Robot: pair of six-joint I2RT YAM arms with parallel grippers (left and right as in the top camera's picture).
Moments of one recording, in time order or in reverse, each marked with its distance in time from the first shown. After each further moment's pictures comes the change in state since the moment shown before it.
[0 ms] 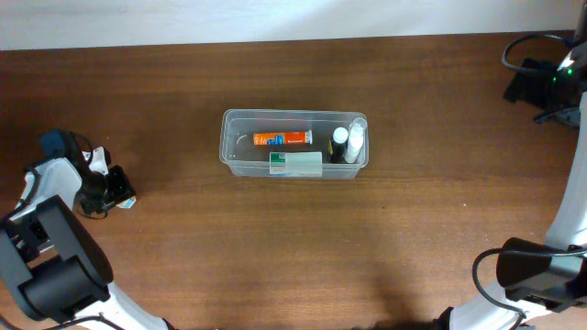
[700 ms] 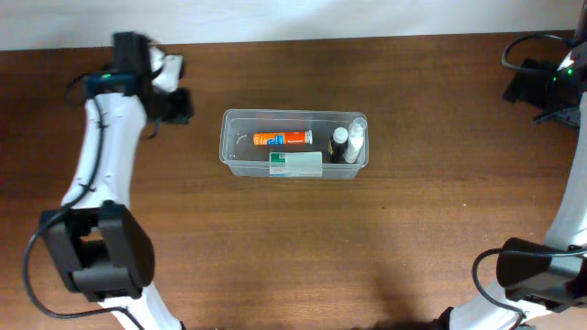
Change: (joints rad) left arm -0.465 0.003 0.517 -0.193 -0.016 0.101; right arm 0.000 0.000 0.000 0.000 0.000 0.000
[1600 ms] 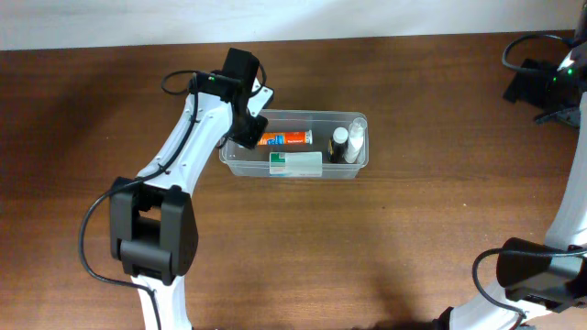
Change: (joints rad) left arm -0.321 0.140 0.026 -0.099 -0.164 0.061; right arm 0.000 0.000 0.000 0.000 0.000 0.000
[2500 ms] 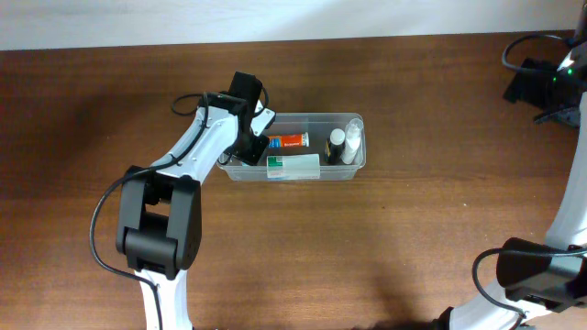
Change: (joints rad) left arm -0.001 0.037 -0.163 0.131 0.024 0.000; right arm 0.000 0.000 0.000 0.000 0.000 0.000
